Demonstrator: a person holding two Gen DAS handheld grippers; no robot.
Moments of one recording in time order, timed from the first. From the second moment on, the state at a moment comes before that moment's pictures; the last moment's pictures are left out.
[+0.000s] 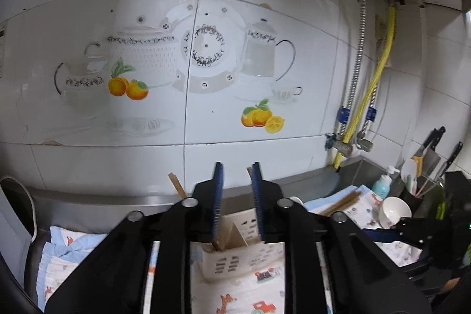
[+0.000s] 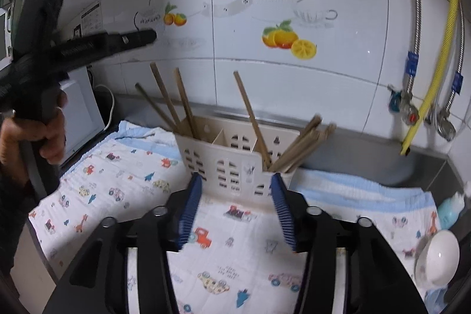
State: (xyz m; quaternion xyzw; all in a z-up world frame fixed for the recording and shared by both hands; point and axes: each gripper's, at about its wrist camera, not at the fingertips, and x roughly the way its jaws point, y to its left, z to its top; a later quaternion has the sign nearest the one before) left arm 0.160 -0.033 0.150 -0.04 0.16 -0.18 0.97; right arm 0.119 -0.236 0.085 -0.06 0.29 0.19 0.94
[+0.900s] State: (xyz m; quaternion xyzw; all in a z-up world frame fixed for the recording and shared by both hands) left arm 0.035 0.009 0.057 -0.04 0.23 -0.12 0.97; right arm 0.045 -0.219 0.026 -0.03 0.32 0.15 0.93
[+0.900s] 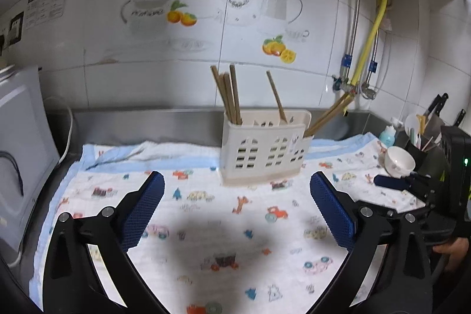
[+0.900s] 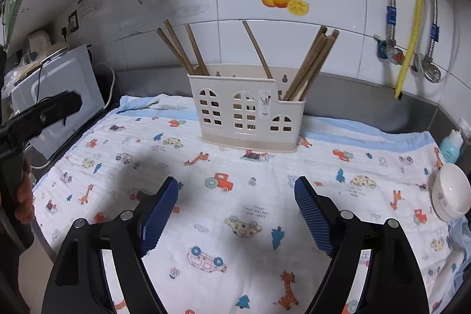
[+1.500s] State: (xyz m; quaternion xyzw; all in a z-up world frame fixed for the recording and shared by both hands) left arm 0.014 0.009 0.021 -0.02 0.27 -0.08 0.96; right arm 0.026 -0.227 0.019 -0.02 0.32 0.12 0.94
